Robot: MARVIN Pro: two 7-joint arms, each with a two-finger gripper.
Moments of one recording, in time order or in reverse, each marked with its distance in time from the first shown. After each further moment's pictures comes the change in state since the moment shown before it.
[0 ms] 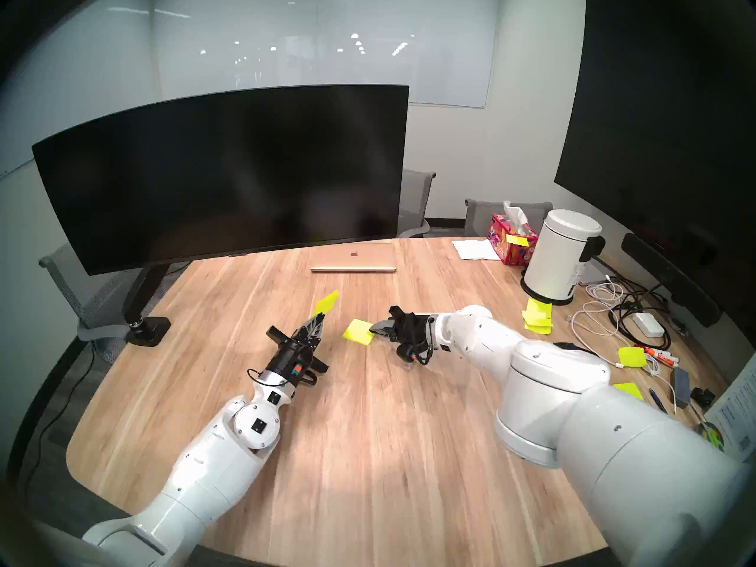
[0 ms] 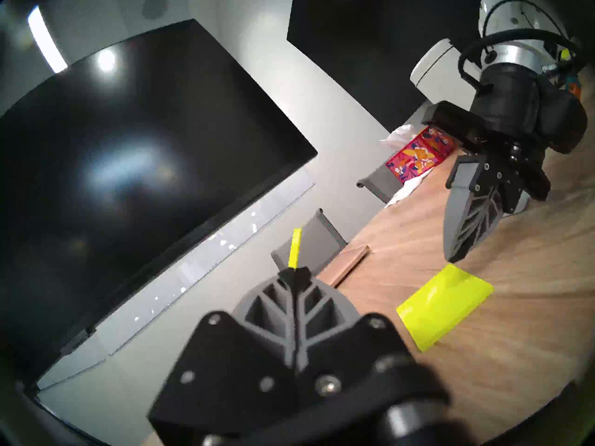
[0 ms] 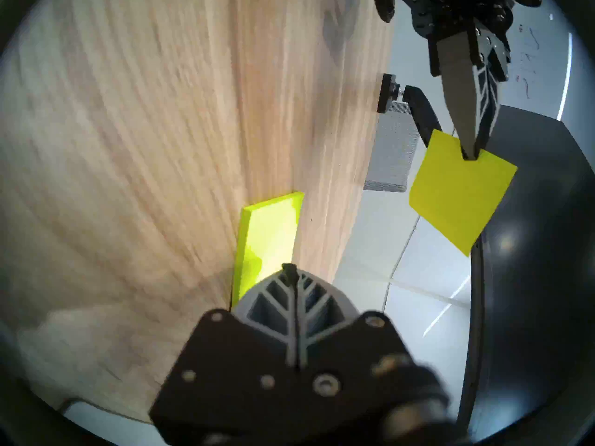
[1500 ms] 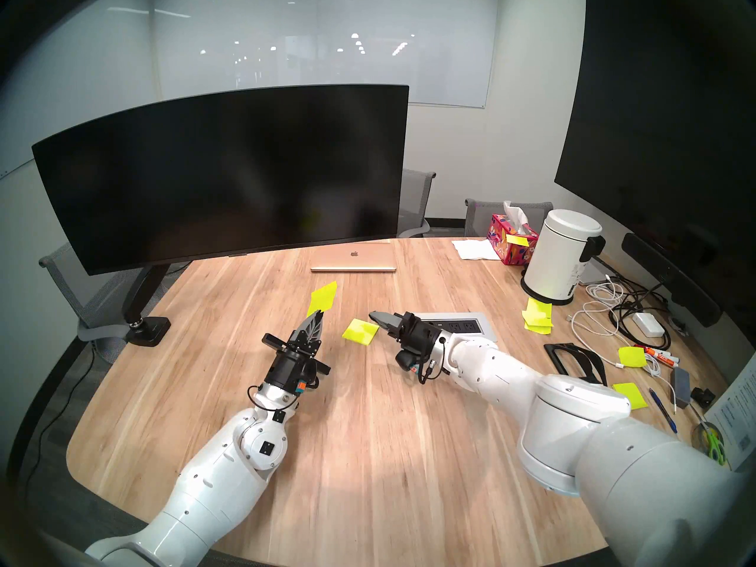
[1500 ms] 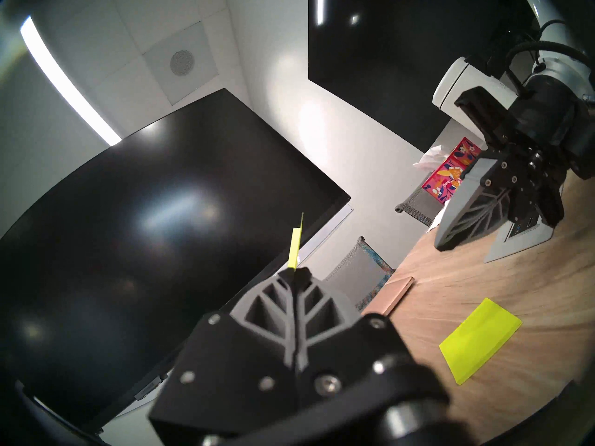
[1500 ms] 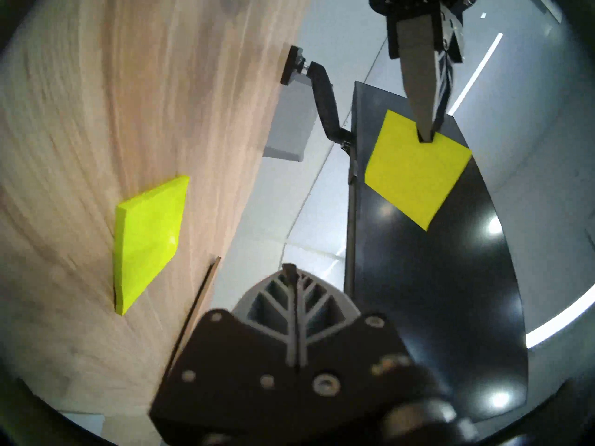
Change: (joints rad) left arm 0.076 -0.009 0.012 -0.067 0.223 -0.021 0.246; right arm -0.157 0.130 0.127 -0.212 0.052 0.358 -0.405
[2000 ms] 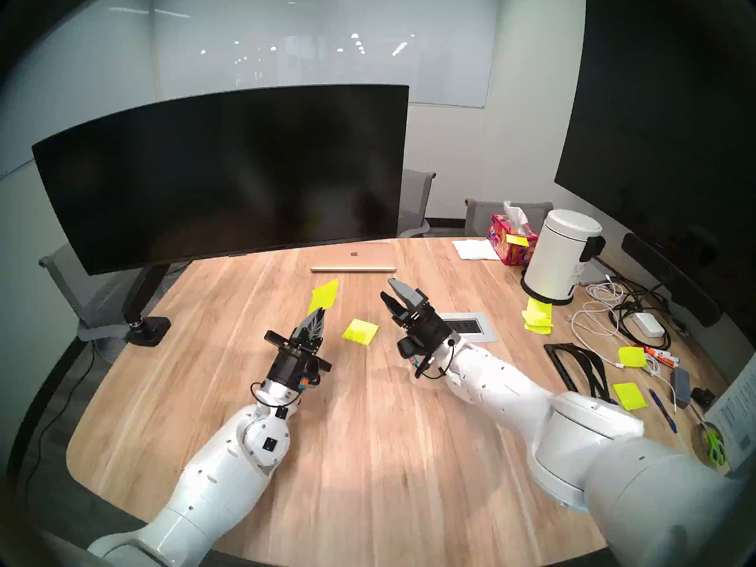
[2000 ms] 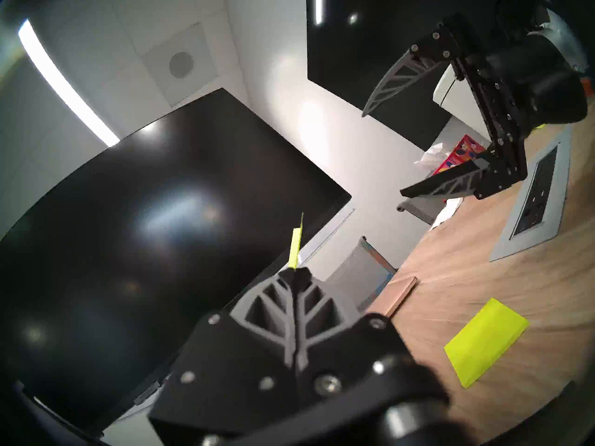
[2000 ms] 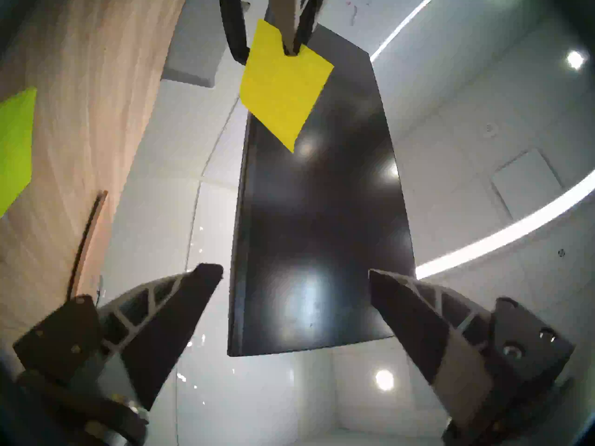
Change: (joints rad) left arm -0.030 -0.017 -0.001 0.035 0.020 0.000 0.010; right arm -0.089 0.055 0.132 -0.193 0.089 0.169 -0.124
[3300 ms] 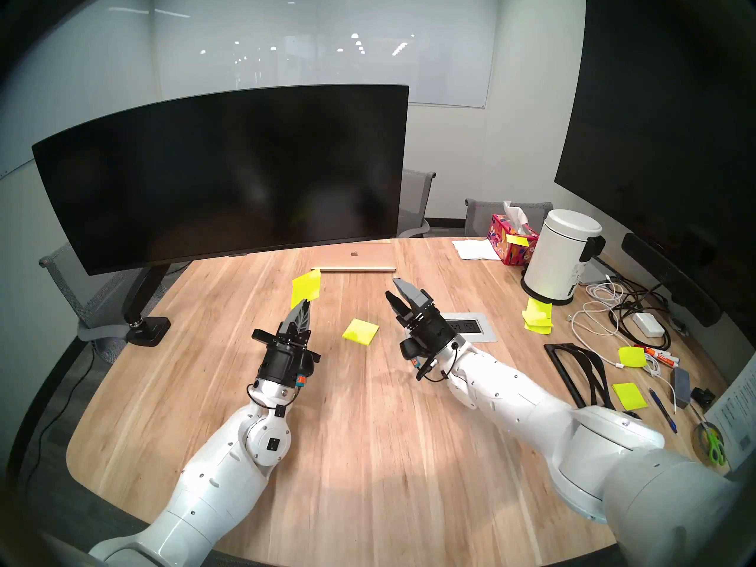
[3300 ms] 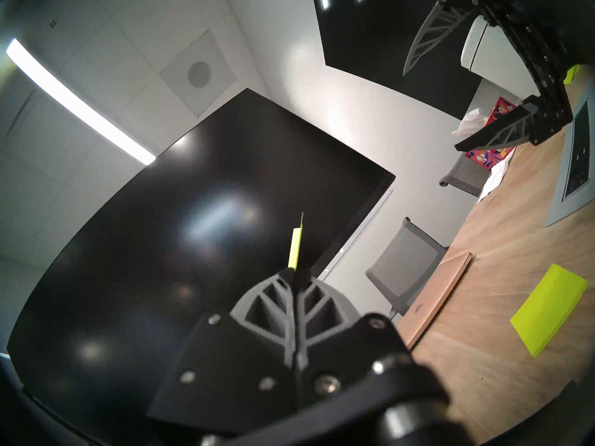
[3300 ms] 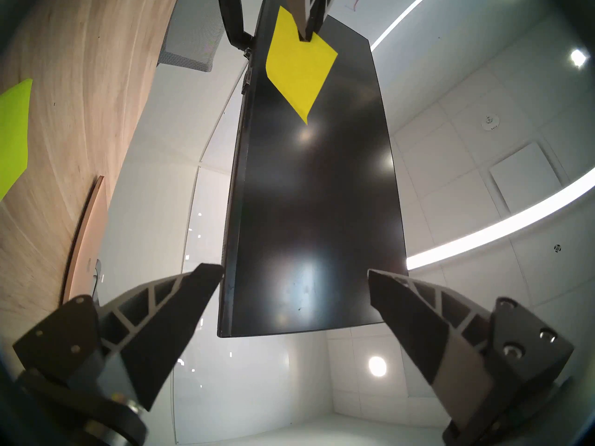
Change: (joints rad) left arm 0.005 0.007 -0.045 -0.026 0.091 0.093 0.114; right arm -0.054 0.086 0.041 -0.163 0.016 0.056 0.094
